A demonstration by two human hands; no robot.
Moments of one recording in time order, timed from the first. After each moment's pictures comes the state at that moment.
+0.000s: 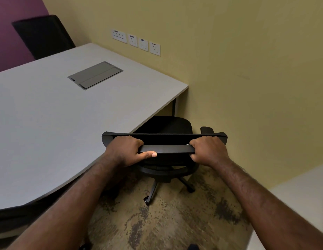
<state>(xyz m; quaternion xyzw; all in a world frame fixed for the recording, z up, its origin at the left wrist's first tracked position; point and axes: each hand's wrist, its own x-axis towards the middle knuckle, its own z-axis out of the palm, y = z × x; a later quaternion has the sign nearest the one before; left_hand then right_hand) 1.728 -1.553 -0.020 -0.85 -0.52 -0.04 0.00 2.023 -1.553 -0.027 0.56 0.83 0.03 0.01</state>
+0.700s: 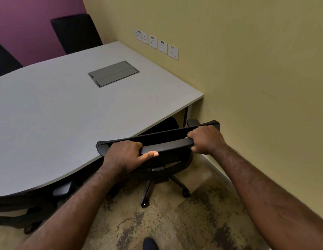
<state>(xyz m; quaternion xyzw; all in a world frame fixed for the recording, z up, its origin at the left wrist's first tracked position) 1.803 -1.515 -0.025 -0.74 -0.67 -0.07 0.02 2.072 -1.399 -0.026 0.42 0.91 0.03 0.03</state>
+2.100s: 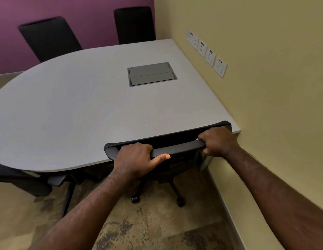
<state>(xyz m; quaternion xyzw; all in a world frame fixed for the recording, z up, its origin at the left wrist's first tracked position) 1.862 -1.346 -0.025 -0.57 -0.81 -0.09 0.05 2.054 -1.120 -0.034 0.22 0.97 0.07 0.03</state>
